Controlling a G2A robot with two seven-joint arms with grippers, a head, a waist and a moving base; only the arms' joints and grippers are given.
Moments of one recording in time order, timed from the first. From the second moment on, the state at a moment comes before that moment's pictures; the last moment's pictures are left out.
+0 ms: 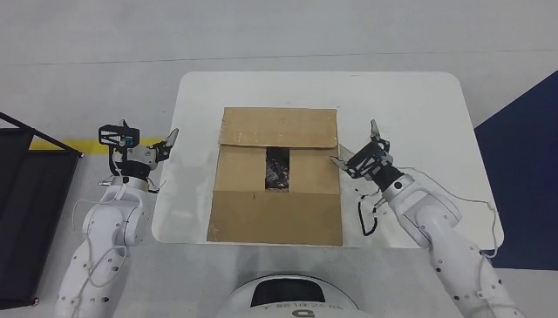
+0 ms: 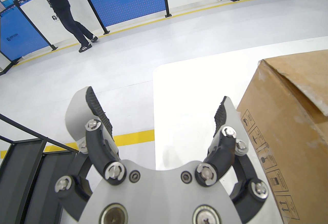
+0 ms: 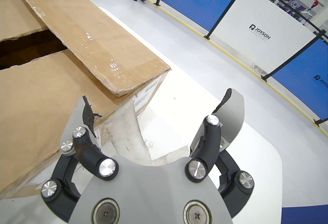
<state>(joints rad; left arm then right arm) 1.73 -1.15 -1.60 -1.80 1.33 0.00 0.00 -1.66 -1.01 1.33 -1.88 -1.54 -0.21 -0.02</state>
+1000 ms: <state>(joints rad) 1.73 -1.15 -1.60 -1.80 1.33 0.00 0.00 -1.20 -1.13 1.11 -1.68 -1.37 0.17 0.42</state>
